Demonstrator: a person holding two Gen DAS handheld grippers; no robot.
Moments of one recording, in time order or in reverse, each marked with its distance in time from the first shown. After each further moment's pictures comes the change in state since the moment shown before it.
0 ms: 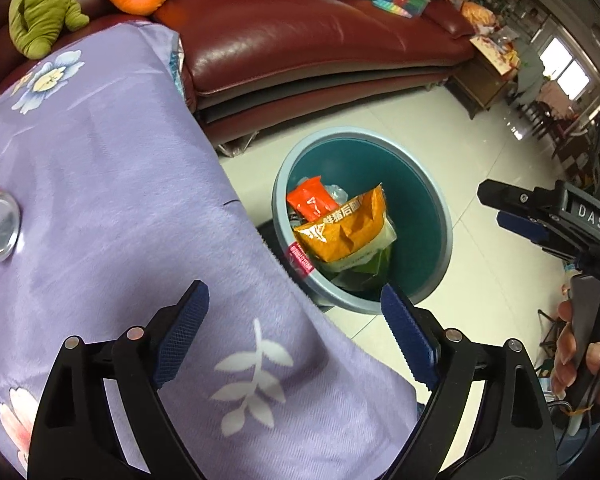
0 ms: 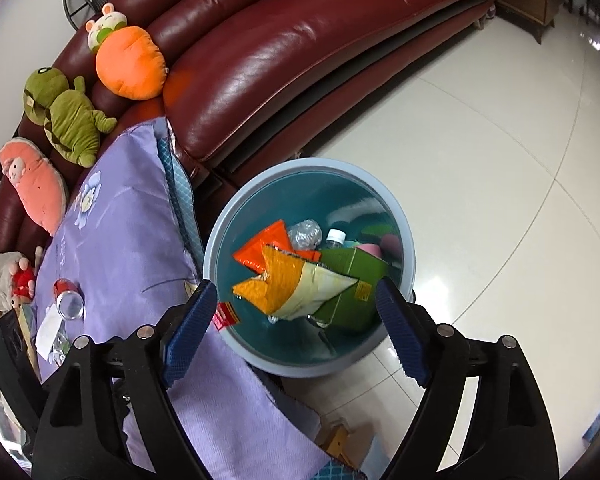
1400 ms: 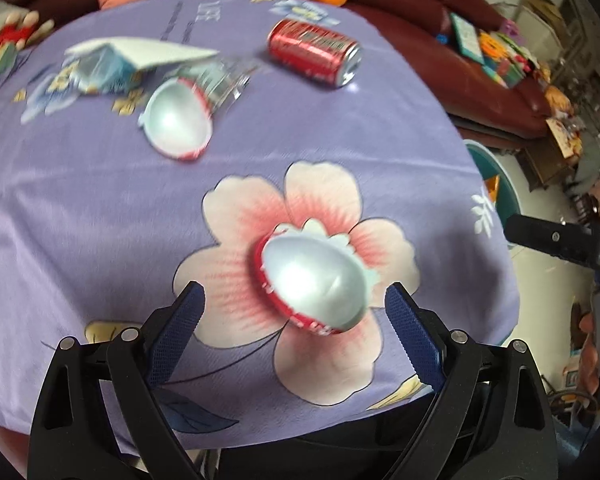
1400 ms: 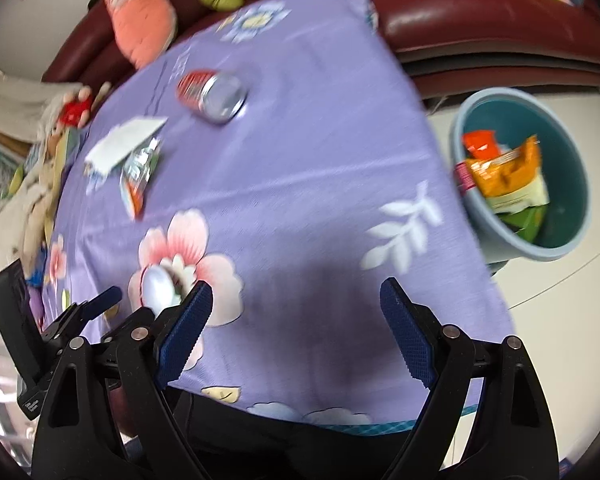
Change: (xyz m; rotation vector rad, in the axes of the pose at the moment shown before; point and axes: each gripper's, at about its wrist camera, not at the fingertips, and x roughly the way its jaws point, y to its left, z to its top) left arm -0.127 0.196 -0.189 -0.340 -0.072 0.149; right arm 0.015 0.221 -0.170 -0.439 0.270 0.140
